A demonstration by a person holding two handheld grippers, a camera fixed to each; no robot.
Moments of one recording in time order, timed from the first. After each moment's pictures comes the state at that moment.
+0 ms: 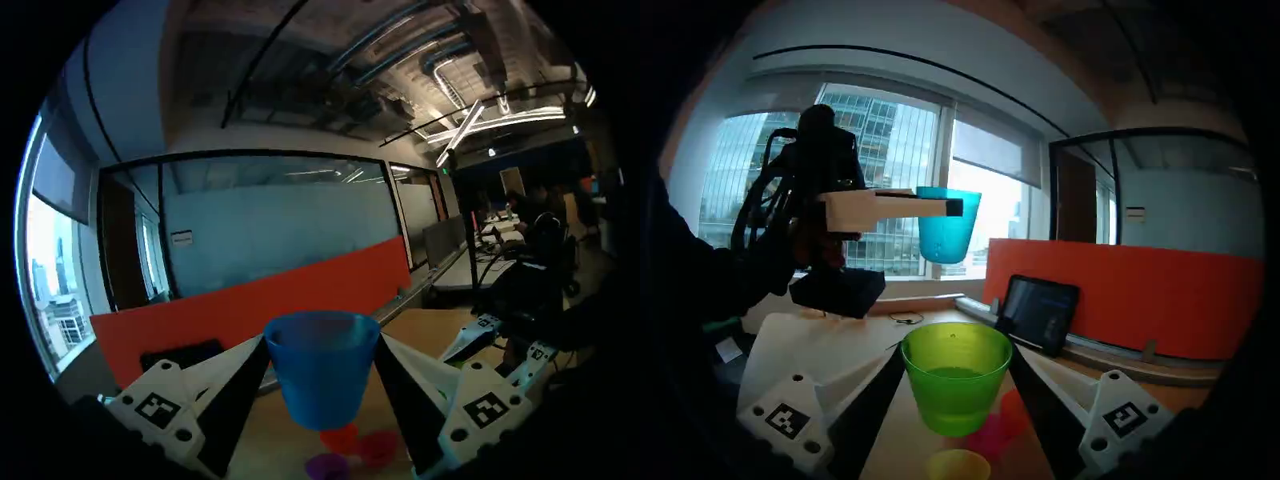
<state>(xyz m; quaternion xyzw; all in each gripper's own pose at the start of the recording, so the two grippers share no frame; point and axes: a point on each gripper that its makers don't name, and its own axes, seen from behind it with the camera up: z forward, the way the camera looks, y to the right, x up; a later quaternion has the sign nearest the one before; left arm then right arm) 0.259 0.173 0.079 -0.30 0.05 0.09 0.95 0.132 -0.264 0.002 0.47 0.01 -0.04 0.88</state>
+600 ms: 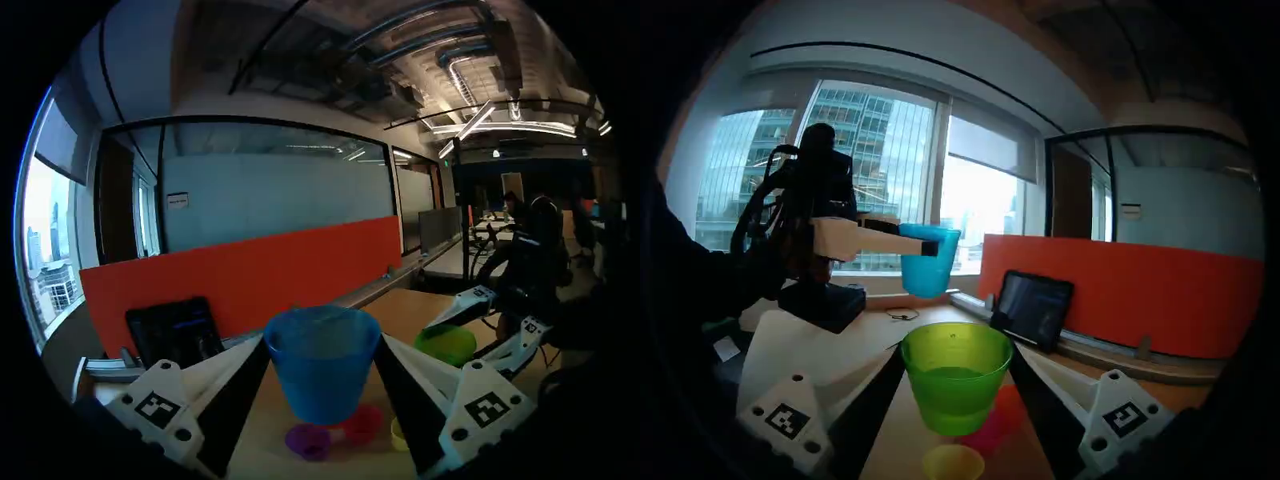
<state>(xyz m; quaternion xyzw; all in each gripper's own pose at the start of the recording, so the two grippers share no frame) 0.202 0.159 0.074 -0.31 -0.02 0.06 0.95 0.128 -0.254 0.006 0.46 0.00 -0.05 0.89</state>
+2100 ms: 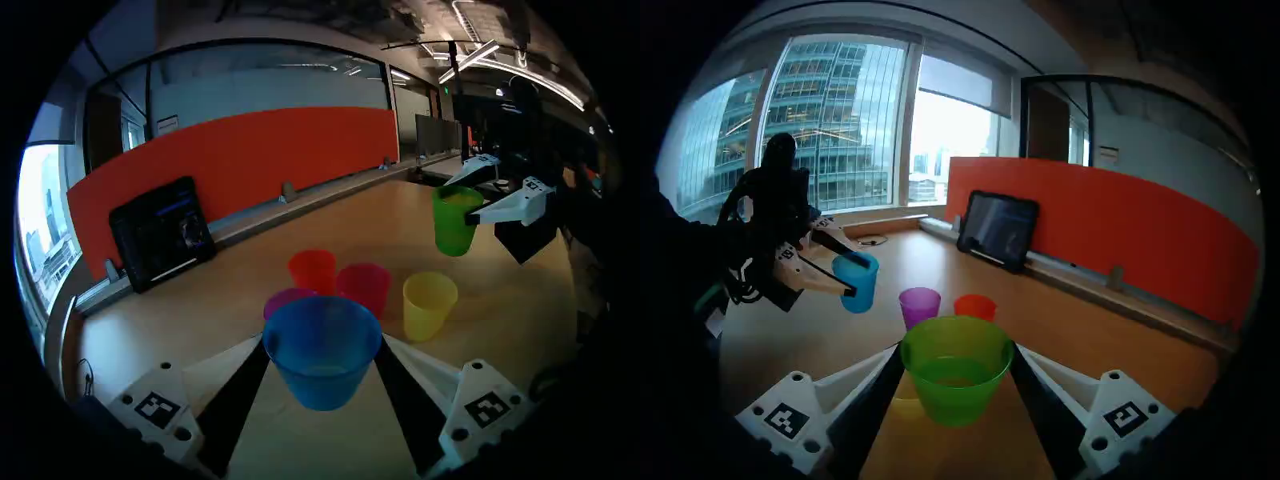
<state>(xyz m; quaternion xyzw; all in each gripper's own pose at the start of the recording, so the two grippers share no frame) -0.007 0.130 0.048 -0.31 -0.19 0.13 0.92 0.029 -0.168 0.019 0.40 -0.14 -0.10 0.90</state>
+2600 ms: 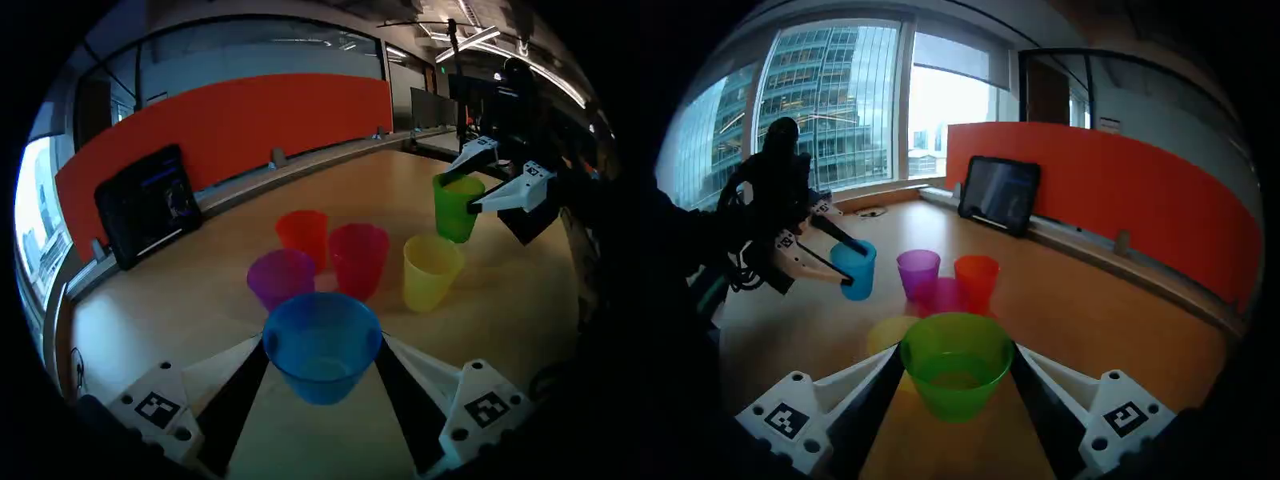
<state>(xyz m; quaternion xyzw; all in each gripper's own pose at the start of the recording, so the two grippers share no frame) -0.051 0.130 0.045 -0.32 -0.25 0.14 0.90 -0.015 -0.156 0.016 0.40 -0.20 -0.11 0.89</state>
